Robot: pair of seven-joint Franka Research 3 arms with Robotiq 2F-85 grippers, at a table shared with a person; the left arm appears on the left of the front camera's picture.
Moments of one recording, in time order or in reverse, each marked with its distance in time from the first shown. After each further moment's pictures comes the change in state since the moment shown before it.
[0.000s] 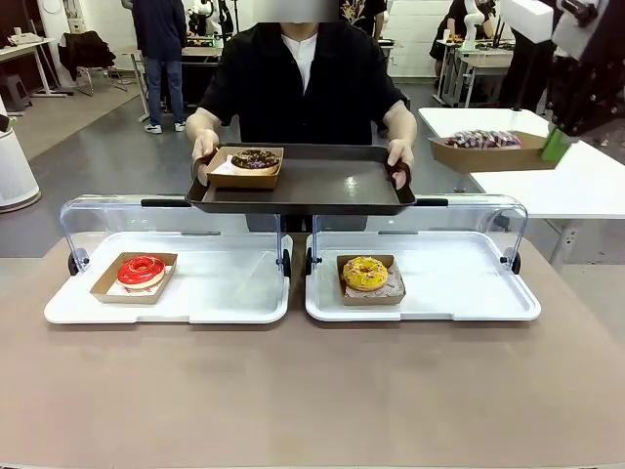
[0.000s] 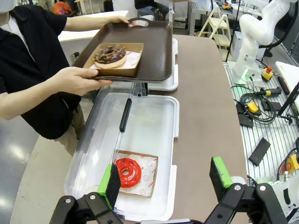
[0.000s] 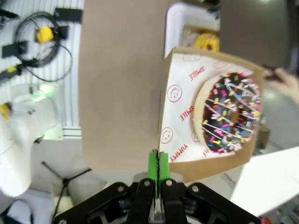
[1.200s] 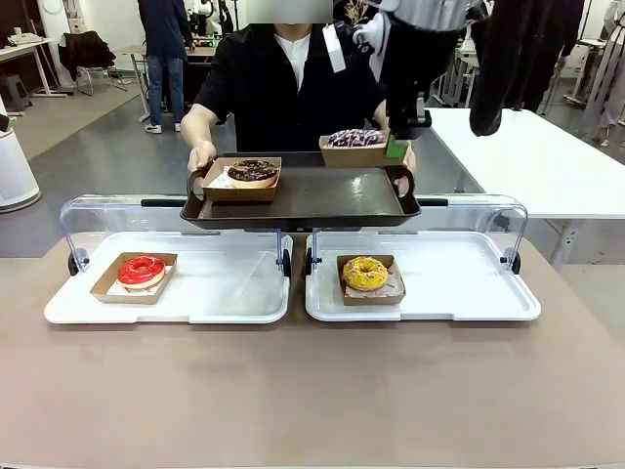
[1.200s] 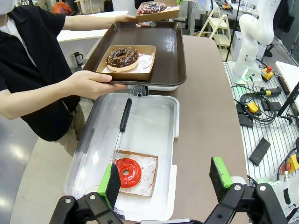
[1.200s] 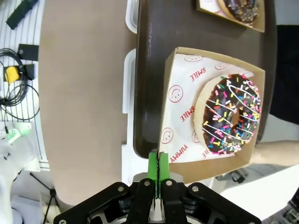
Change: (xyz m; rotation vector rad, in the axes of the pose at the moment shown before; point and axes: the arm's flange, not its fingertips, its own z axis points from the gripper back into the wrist) left arm 0.000 0.000 0.000 0.000 0.000 -0.001; right arm 0.149 -0.098 -0.081 -0.019 0.014 0.019
